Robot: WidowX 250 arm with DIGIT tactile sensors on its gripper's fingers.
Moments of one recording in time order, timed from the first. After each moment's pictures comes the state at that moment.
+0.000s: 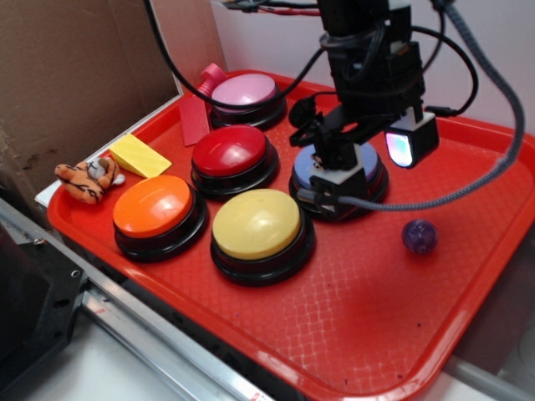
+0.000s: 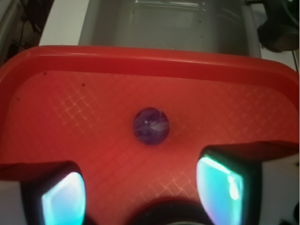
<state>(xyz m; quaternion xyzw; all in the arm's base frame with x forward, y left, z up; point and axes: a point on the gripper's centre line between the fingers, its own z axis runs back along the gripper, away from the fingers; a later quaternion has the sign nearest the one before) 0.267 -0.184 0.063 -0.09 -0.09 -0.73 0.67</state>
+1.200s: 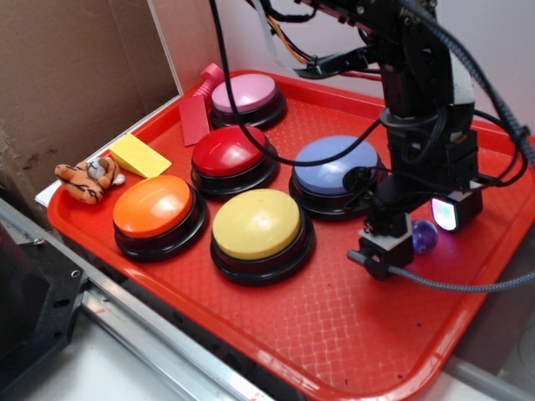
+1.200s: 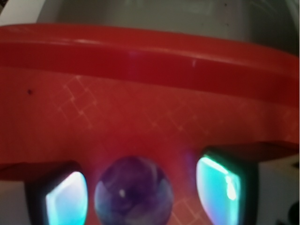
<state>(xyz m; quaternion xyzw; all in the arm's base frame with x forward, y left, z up) 0.274 -0.219 0.013 -0.09 -0.07 -0.76 0.64</state>
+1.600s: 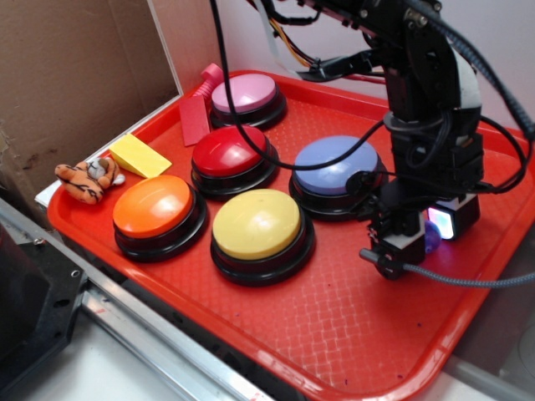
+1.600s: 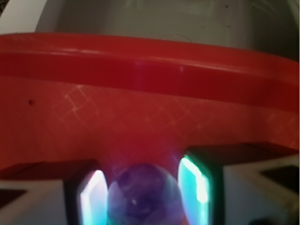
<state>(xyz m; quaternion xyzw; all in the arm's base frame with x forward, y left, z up) 0.272 -0.221 0.012 -0.09 -0.07 -0.75 0.66</state>
